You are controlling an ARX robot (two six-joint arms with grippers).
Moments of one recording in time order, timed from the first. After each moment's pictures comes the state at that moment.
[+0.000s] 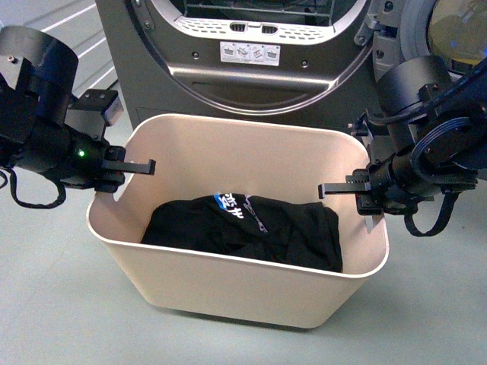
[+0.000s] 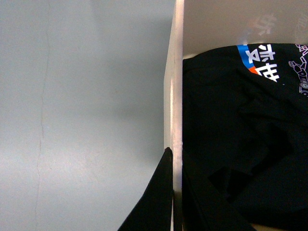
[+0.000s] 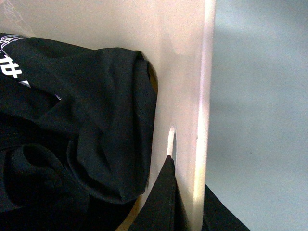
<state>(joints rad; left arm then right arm) -0.07 2.22 1.17 0.18 0.00 0.07 0.21 2.26 1.19 0.06 0.14 0.16</state>
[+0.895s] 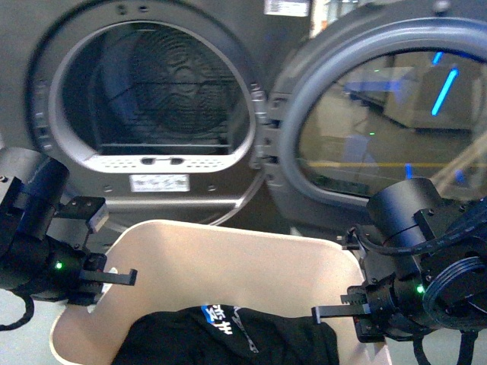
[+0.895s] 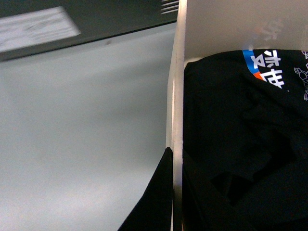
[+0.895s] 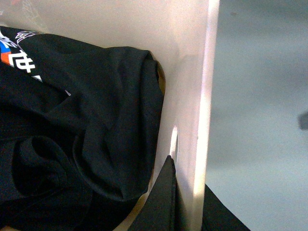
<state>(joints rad) -0.06 2.10 1.11 0.17 -0.01 0.07 0.23 2.12 1.08 0.09 0.11 0.15</state>
